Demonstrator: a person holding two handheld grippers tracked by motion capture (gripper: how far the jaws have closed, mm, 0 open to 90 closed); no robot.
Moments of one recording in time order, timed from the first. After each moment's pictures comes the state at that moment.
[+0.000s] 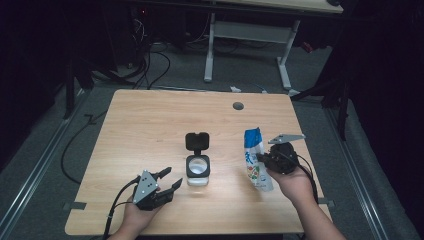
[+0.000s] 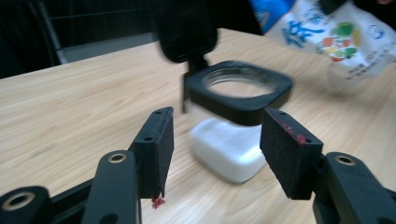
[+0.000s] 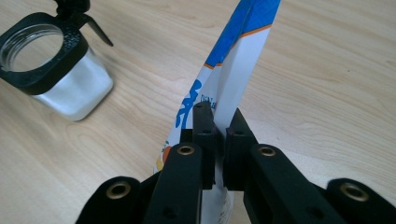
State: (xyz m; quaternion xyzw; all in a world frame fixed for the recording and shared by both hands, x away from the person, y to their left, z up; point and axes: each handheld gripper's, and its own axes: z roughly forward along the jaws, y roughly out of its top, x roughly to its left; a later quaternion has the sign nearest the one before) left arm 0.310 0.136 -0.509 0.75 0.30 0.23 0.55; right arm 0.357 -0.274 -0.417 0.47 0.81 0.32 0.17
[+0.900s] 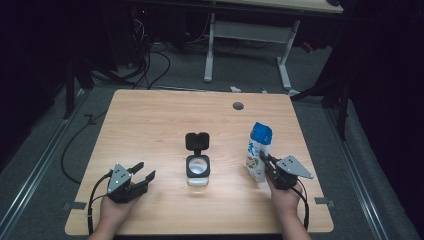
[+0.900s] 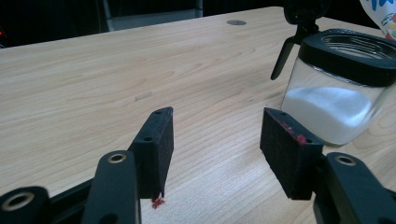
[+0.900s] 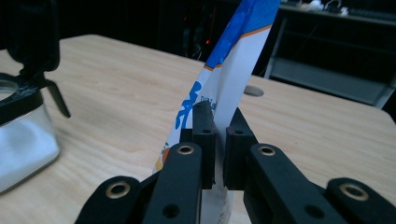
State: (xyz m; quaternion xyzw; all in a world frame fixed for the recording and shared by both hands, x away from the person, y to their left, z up) left arm 0.329 0.196 -0.517 0.73 0.37 0.25 0.51; right arm 0.331 -0.282 -0.487 0.41 0.67 0.49 0.37
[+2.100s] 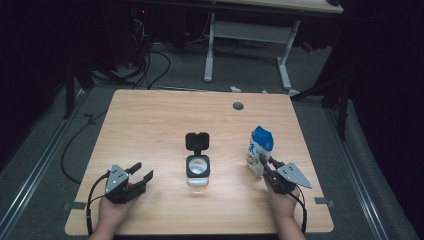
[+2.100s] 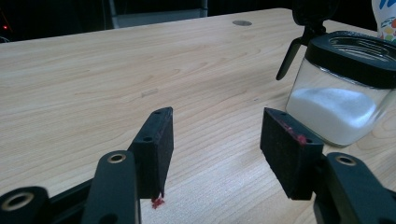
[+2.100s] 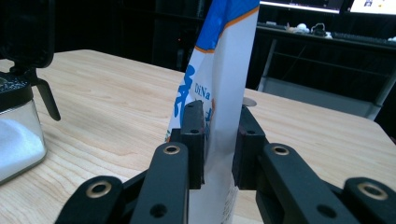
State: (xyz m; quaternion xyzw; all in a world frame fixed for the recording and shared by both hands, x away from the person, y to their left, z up) left arm 0.327 0.200 -0.517 0.73 0.39 0.25 0.51; right arm 0.325 -0.286 -0.508 0.40 0.65 0.51 0.40
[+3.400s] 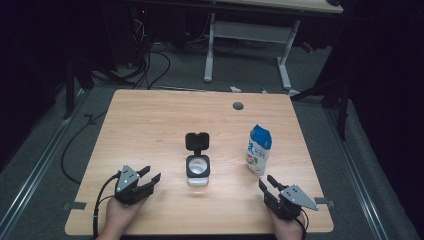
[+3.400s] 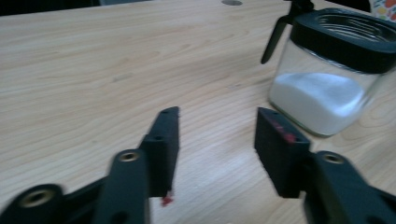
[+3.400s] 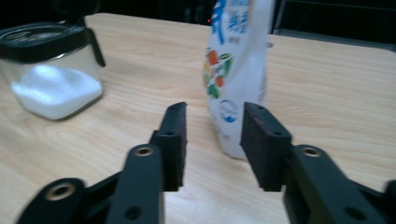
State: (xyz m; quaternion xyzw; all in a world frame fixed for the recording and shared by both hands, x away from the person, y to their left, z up) left arm 0.326 0.168 -0.523 0.75 0.39 0.22 0.49; right arm 0.260 -0.282 -0.519 0.45 0.68 0.47 0.33
